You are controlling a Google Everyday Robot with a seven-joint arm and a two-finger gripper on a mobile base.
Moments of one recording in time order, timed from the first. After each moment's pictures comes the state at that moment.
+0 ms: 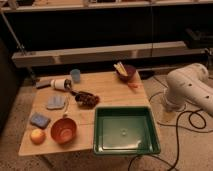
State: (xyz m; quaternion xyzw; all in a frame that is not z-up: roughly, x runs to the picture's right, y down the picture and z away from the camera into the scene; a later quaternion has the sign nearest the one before) arm 0.285 0.106 0.684 -0.28 0.02 0.02 0.96
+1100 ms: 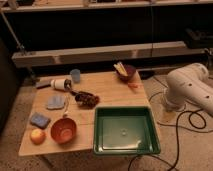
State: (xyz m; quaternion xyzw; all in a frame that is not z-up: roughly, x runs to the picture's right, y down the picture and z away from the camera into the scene) arm 0.285 0.105 0.683 -0.28 0.02 0.02 0.96
